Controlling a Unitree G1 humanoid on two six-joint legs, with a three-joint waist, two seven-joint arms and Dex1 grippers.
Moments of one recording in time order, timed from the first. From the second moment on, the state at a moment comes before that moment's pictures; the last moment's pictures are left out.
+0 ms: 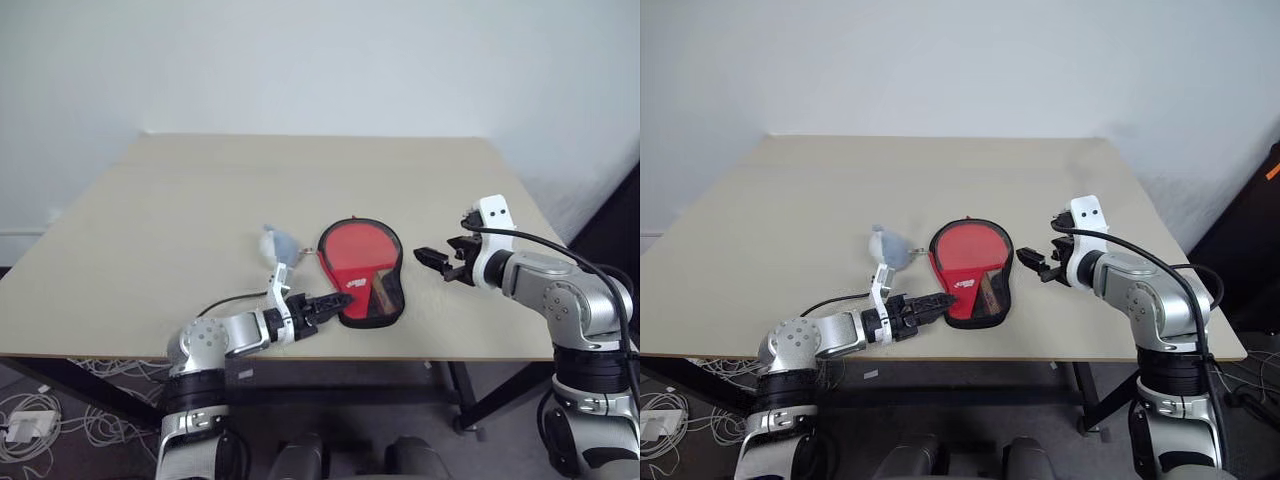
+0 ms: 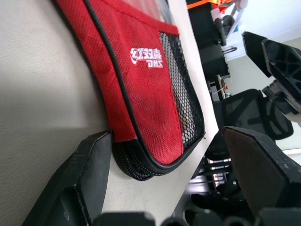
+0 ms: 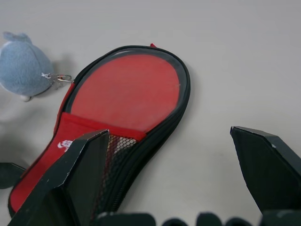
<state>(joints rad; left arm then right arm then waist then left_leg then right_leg) -0.40 0.15 0.30 0.13 -0.88 1.37 -0.36 -0.51 -0.44 -0.11 -0.24 0.46 1.17 0.37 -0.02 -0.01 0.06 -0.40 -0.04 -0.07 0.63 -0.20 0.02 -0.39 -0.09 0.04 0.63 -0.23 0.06</state>
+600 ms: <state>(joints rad) -0.53 0.12 0.34 0.19 -0.86 1.52 -0.22 -0.51 -0.40 -0.14 -0.26 0.47 1.19 0.31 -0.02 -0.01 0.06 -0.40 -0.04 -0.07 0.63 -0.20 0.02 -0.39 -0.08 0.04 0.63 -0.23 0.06</state>
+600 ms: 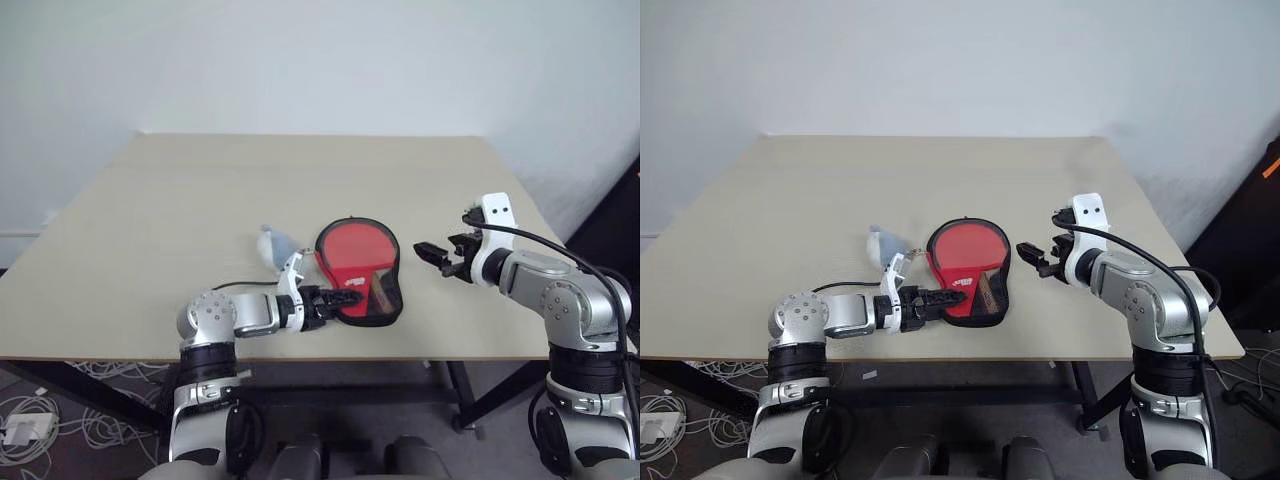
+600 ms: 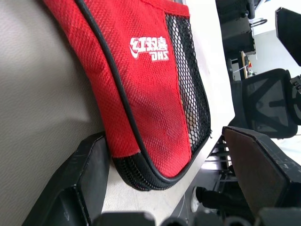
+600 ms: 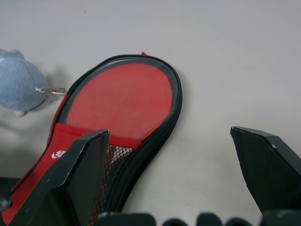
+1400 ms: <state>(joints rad) -0.51 0.06 0.30 0.24 -0.77 1.42 -0.26 -0.57 -0.37 -0.14 -0.29 0.48 1.24 0.29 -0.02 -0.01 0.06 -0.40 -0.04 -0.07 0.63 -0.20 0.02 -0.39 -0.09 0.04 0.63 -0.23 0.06</state>
